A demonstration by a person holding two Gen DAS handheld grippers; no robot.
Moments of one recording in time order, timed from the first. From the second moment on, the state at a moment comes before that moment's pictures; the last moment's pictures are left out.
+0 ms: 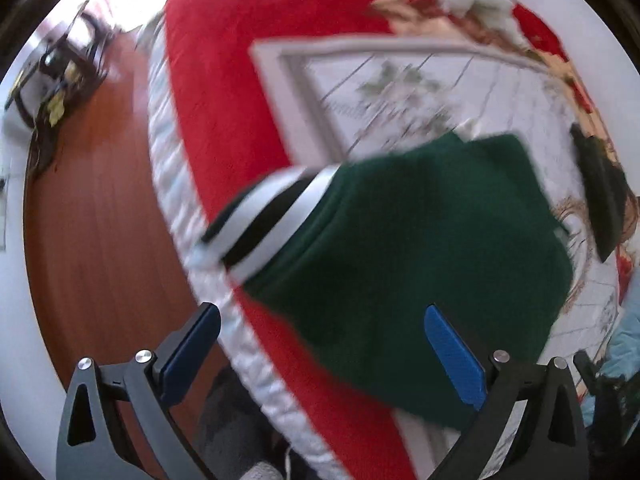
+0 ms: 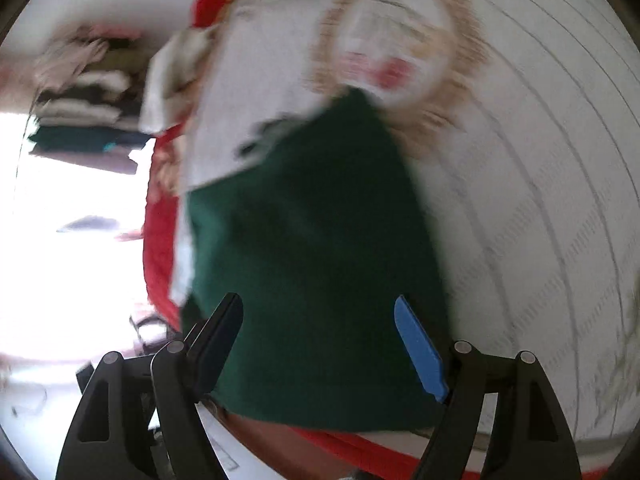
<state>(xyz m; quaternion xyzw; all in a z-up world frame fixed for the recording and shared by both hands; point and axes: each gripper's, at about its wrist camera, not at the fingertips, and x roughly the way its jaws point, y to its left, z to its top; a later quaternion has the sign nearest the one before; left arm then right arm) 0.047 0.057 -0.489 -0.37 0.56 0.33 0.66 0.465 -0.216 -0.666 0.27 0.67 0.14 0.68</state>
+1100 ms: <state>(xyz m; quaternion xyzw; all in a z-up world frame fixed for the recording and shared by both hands) 0.072 0.107 -0.497 -0.48 0.38 0.28 0.73 0.503 -0.182 -0.749 0.42 0.66 0.32 0.54</state>
